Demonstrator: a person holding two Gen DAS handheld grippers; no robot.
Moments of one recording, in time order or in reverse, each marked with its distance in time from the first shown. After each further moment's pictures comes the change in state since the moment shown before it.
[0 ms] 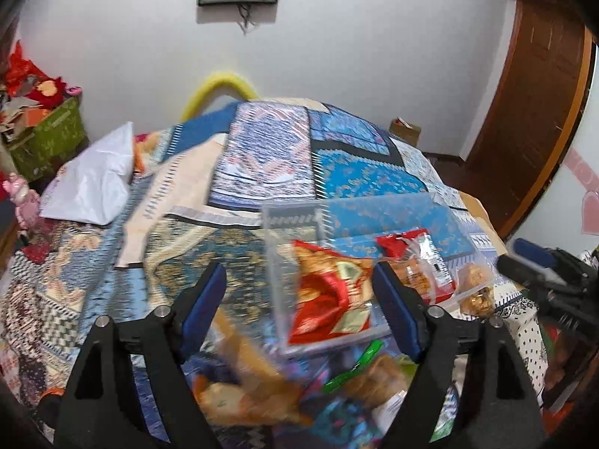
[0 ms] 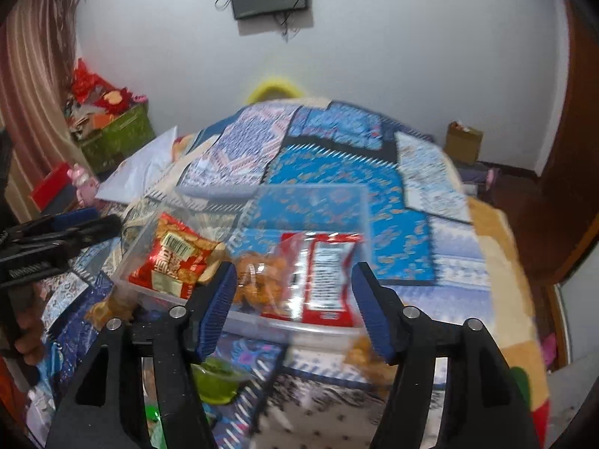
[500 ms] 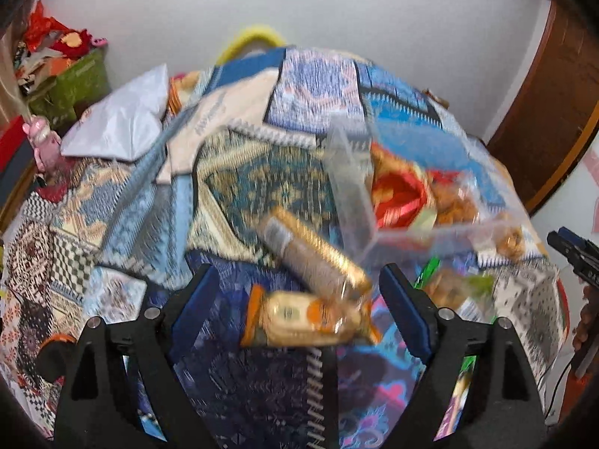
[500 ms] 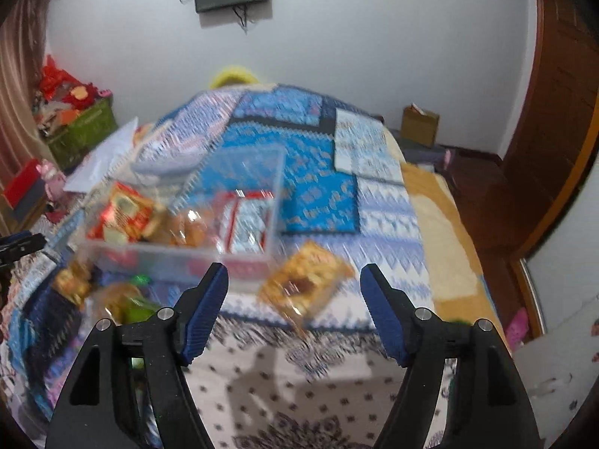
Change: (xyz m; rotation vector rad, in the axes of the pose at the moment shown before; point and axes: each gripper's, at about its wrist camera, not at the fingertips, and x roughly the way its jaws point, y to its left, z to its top) left arm 0.003 0.054 -0.074 -0.074 0.165 0.041; right arm -0.017 -0.043 -0.043 0.038 0.068 -0.142
